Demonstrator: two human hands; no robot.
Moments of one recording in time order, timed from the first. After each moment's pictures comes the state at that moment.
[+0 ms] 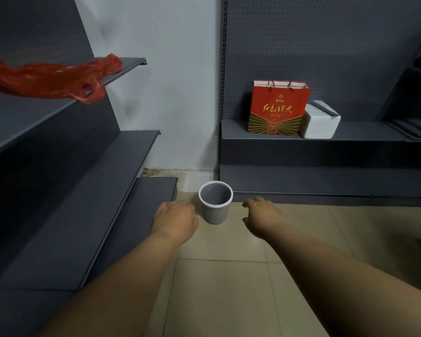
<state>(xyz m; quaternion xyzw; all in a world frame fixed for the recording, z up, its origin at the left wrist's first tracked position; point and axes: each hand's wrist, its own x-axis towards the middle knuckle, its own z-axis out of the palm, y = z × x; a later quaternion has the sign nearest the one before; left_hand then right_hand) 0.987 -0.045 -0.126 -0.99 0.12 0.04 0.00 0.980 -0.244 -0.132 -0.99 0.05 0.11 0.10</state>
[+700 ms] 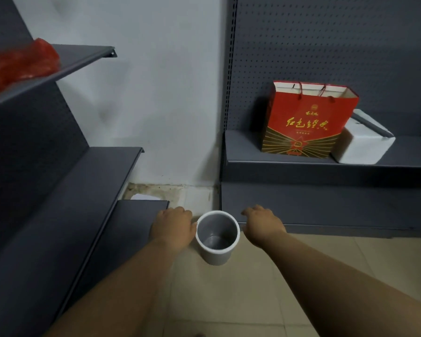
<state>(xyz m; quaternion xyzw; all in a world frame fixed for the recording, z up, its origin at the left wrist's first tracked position) 1.365 -0.070 -0.197 -0.99 0.12 0.06 0.00 1.350 -0.268 -0.191 -0.98 0.06 0.16 0.11</state>
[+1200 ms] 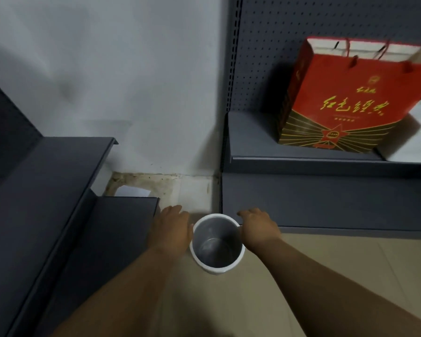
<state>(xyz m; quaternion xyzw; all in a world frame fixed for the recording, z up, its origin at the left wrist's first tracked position) 1.553 -0.097 -0.333 -0.99 0.10 0.09 -0.06 1.539 -0.292 -0.323 -0.97 0.08 0.20 0.14</state>
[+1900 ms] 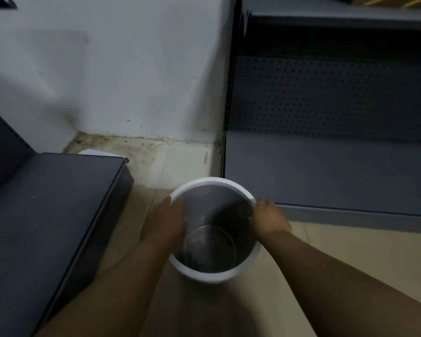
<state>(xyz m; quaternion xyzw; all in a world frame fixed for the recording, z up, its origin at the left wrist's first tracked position) 1.636 -0.140 -0.746 -0.97 -0.02 0.08 -0.21 1.638 -0.352 -0.738 -0.96 0.15 0.17 0.16</state>
